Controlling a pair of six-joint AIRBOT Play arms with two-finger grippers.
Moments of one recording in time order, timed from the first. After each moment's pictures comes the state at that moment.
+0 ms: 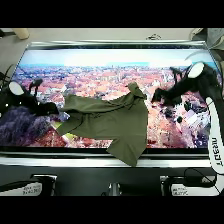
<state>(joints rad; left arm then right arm) 0.09 -1.39 1.17 1.34 -1.32 -1.48 -0.05 -1.54 1.46 -1.17 1.46 1.57</state>
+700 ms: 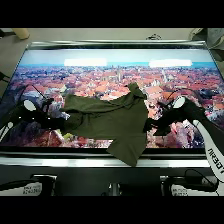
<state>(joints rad) 0.08 -1.41 0.91 1.20 -1.18 -1.38 -0.01 -1.48 0.95 -1.10 1.30 1.50</state>
